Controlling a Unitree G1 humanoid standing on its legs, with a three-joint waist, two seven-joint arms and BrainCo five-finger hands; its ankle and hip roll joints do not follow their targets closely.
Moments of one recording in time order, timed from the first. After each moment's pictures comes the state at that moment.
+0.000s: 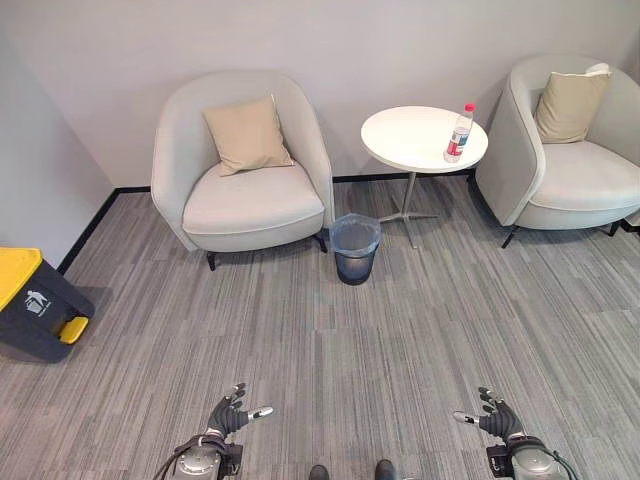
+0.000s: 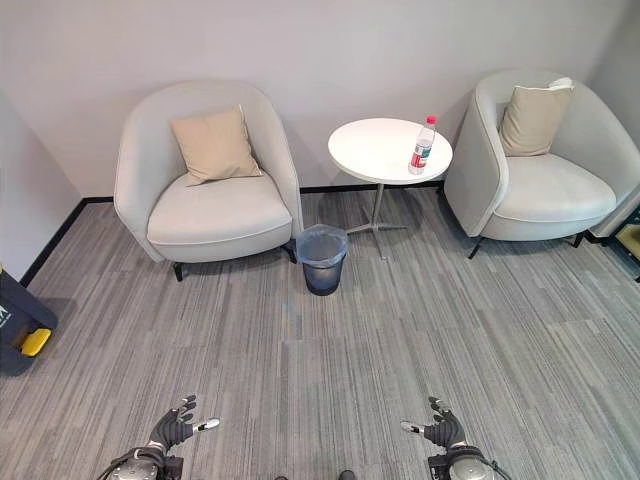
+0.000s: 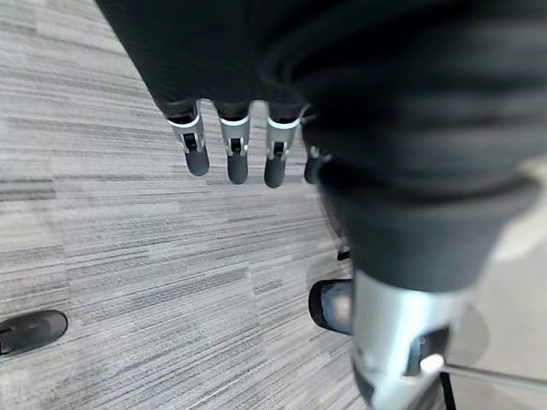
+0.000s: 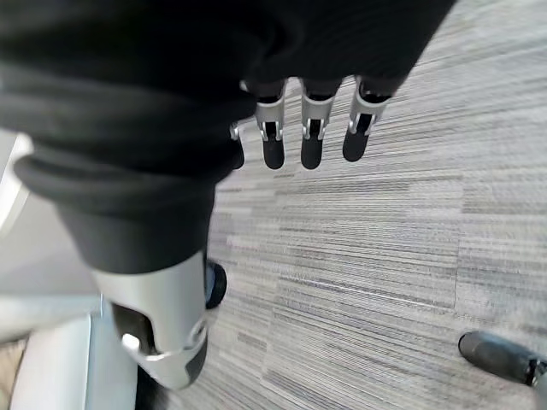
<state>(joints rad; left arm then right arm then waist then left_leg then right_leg) 0.12 0.33 -0.18 0.75 -0.18 -0.10 0.04 0.09 -0.37 0.14 0.78 0.18 -0.08 -0.08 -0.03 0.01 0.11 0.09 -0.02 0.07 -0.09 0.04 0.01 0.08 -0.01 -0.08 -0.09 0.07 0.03</state>
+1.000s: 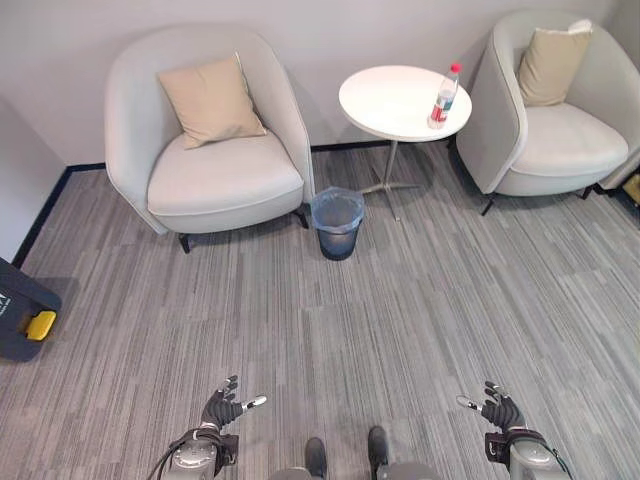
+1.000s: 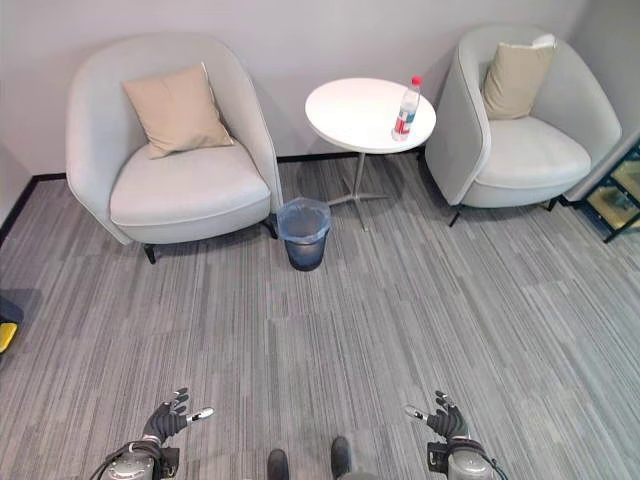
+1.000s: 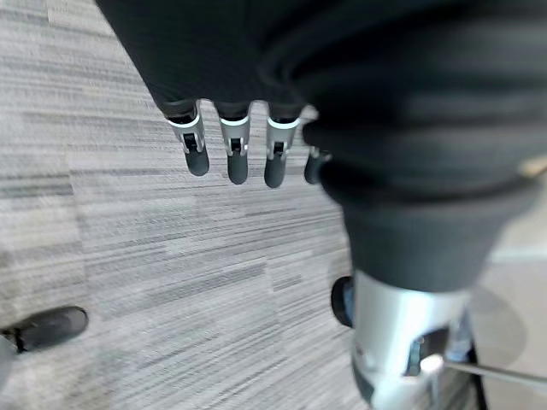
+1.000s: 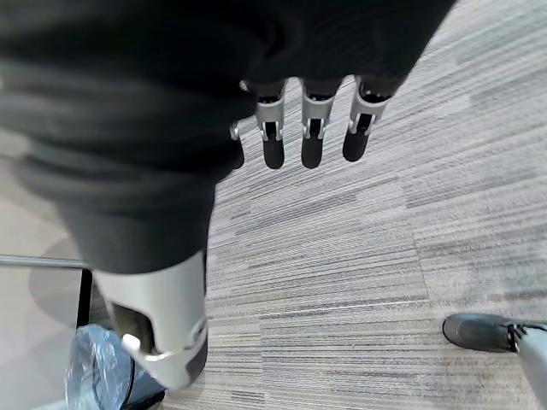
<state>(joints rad) 0.10 0.34 -0.15 0.75 -0.24 -0.10 0.07 0.03 -0.34 0.09 0.83 0.32 -0.08 -0.11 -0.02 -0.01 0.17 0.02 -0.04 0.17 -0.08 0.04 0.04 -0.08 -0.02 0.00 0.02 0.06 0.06</state>
